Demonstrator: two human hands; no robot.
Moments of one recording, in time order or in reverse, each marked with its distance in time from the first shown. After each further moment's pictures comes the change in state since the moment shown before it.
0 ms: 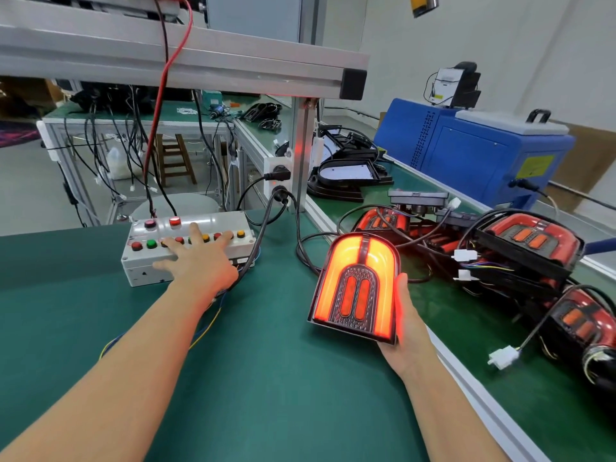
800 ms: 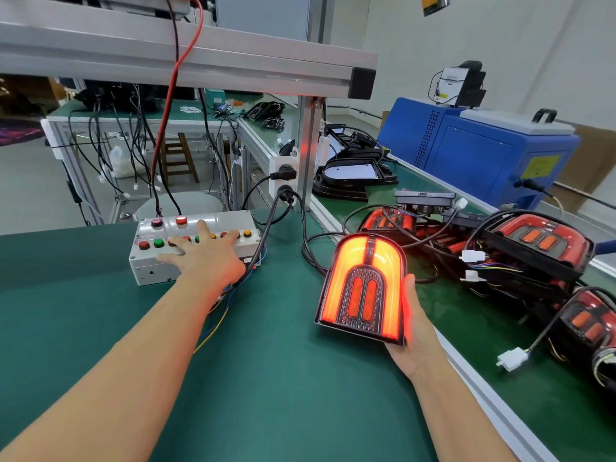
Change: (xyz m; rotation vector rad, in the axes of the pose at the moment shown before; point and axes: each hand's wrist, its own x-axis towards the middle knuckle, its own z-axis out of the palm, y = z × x) left_hand -0.001 0.002 -0.010 0.047 -0.029 -0.014; right_hand 0.000 0.000 0.000 -0.029 0.017 0.008
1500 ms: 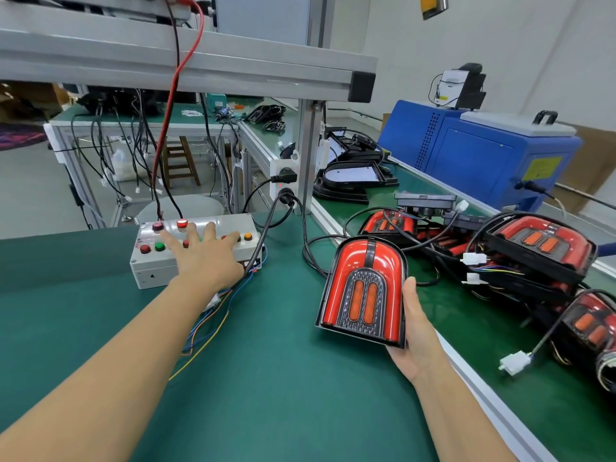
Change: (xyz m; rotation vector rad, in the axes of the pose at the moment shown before) left_hand 0.008 -0.010 0.003 0.189 0.140 0.154; right_hand 0.004 0.002 -0.002 0.018 -0.017 0.022
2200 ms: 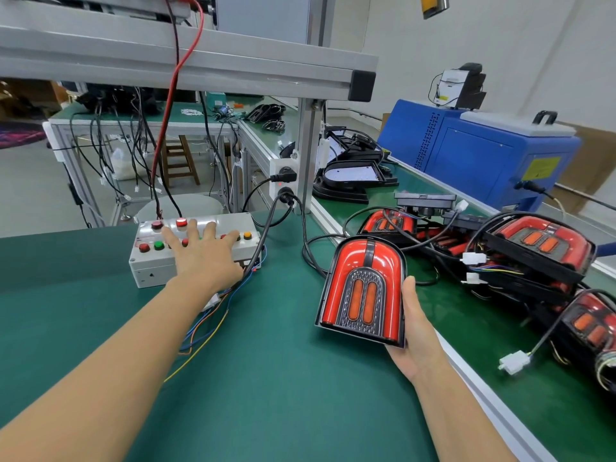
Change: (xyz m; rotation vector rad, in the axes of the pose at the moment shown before) left_hand -0.002 -0.002 0.001 0.007 0.044 0.041; right_hand -0.002 -0.002 0.002 -0.013 0.005 0.000
